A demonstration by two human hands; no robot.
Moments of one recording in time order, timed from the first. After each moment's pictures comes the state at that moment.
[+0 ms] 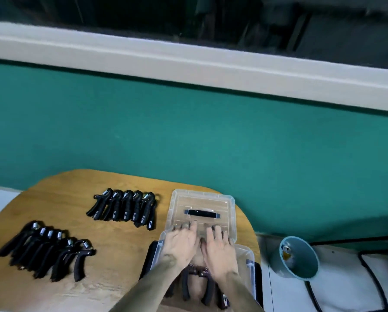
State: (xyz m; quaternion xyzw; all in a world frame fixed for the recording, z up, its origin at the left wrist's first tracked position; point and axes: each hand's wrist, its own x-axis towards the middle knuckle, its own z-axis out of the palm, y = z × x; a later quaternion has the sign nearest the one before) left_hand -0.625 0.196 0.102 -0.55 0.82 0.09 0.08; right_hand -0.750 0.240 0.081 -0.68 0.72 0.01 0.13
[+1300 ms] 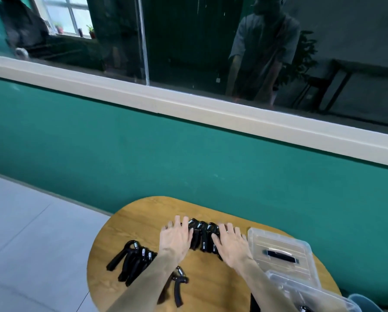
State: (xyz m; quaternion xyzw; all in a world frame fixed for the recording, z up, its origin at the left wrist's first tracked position) left_hand -0.223 0.118 0.201 -0.66 0.75 0.07 0.06; right_hand -0.407 0.133 0.208 -0.72 0.69 0.04 0.12
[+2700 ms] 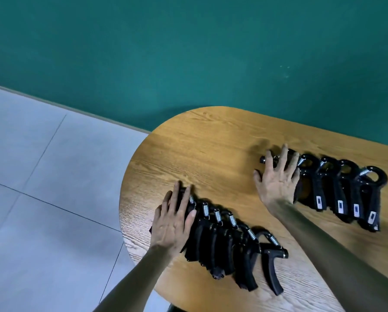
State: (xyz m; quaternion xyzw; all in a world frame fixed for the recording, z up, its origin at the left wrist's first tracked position) left_hand 0.023 0.054 -0.152 -0.66 0.71 0.24 0.00; right_hand -0.253 -0.056 -0.157 -0.61 0.78 0.04 0.11
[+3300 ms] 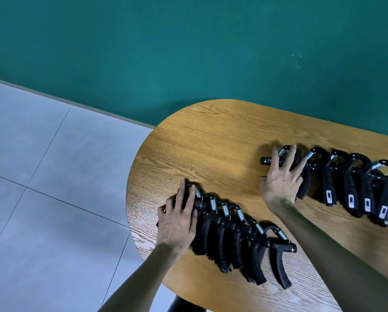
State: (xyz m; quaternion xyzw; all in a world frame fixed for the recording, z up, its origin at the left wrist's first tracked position) left_hand 0.029 0.066 -0.156 -0.66 0.72 0.20 0.07; right_hand -0.233 -0.041 -0.162 -0.58 0.80 0.05 0.13
